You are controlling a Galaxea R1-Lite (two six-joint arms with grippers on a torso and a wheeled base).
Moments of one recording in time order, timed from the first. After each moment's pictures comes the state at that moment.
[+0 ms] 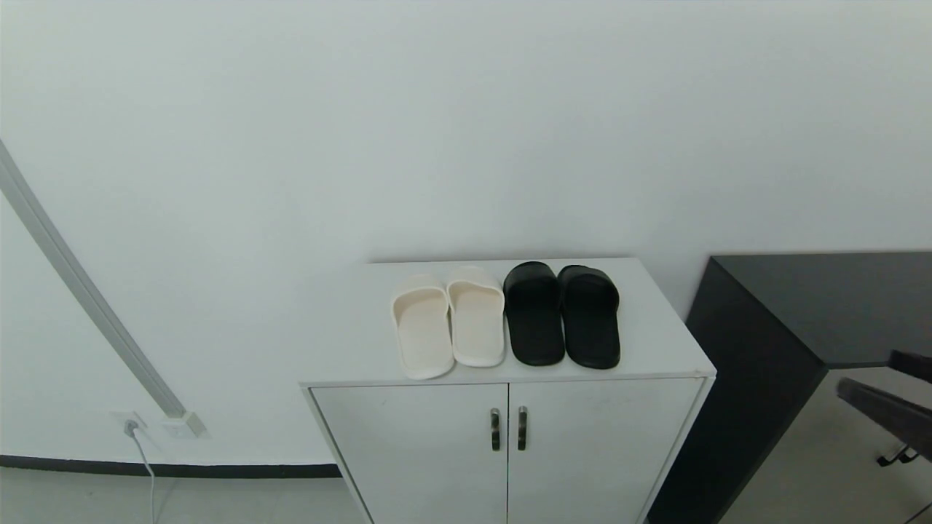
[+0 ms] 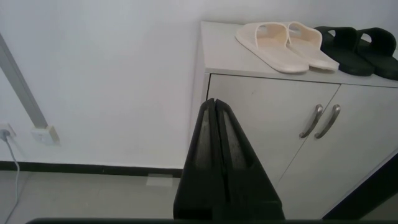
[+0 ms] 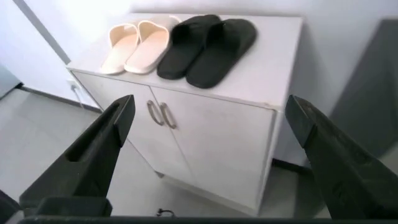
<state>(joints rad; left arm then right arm) 0.00 0.00 0.00 0.00 0.04 -0.09 0.47 0.94 -0.40 -0.37 -0.01 0.14</state>
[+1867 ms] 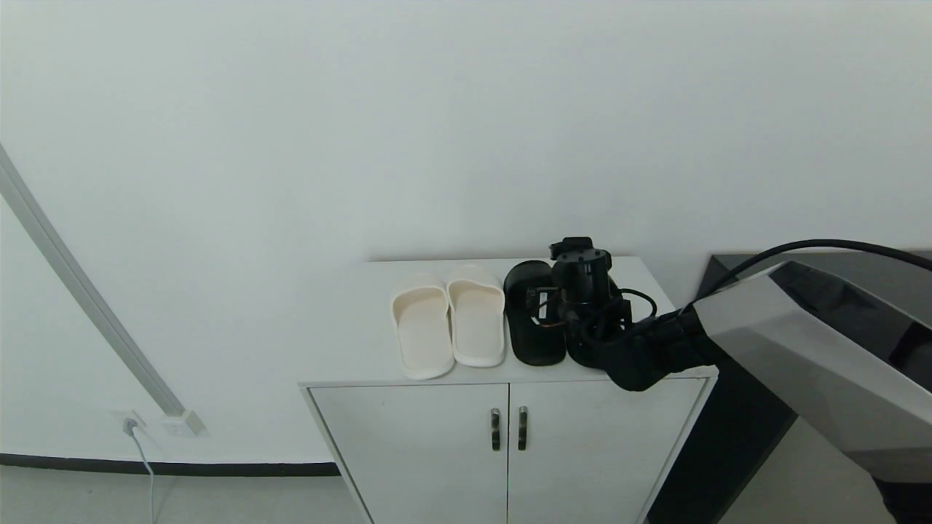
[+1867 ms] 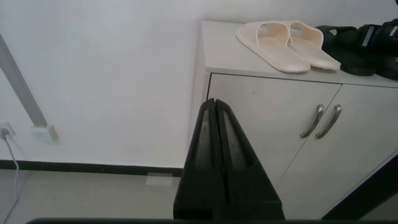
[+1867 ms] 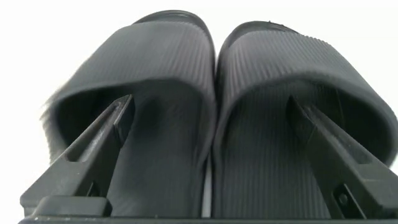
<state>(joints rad) 0.00 0.00 0.00 0.00 0.05 -0.09 0.61 2.36 -1.53 -0.59 -0.55 0.17</state>
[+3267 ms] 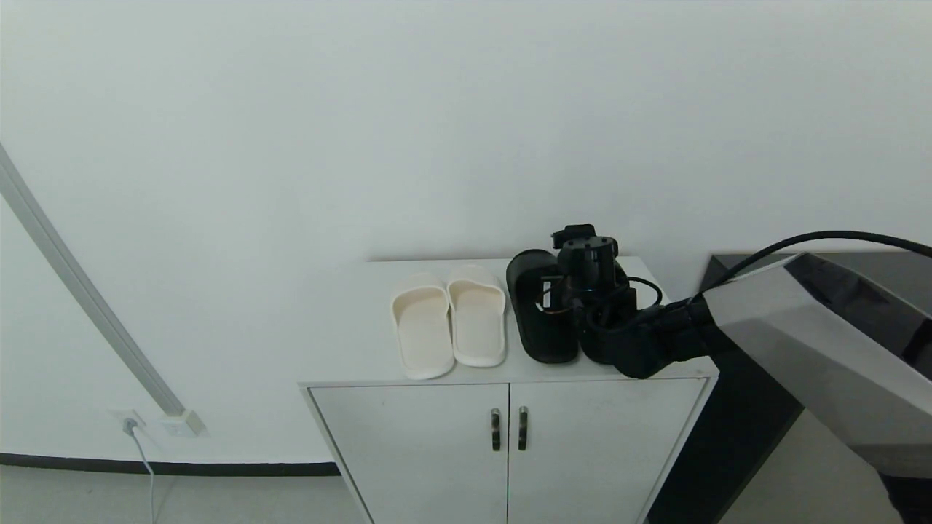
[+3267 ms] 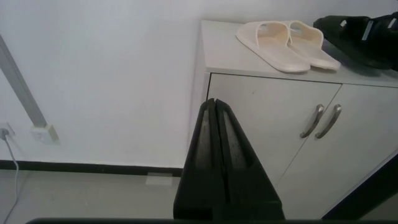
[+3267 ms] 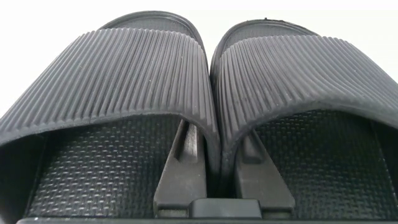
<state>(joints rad) 0.00 0.00 0.00 0.00 0.04 -0.09 0.60 2.33 -1.56 -0.58 -0.55 0.11</state>
